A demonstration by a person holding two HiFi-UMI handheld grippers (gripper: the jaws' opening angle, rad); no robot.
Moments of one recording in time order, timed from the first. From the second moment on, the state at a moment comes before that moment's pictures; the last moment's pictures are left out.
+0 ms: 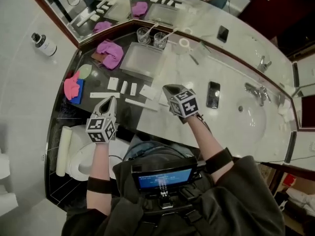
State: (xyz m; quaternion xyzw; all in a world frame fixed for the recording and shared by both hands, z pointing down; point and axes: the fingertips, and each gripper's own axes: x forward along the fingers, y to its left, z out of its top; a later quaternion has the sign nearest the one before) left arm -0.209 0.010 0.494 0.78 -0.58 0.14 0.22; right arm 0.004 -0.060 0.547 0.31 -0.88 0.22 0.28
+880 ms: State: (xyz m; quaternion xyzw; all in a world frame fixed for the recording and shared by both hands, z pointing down) left arm -0.138 0.019 0.490 0.81 -0.53 0.15 0.20; right arm 0.094 -0.027 0.550 0.36 -0.86 0.27 0.24
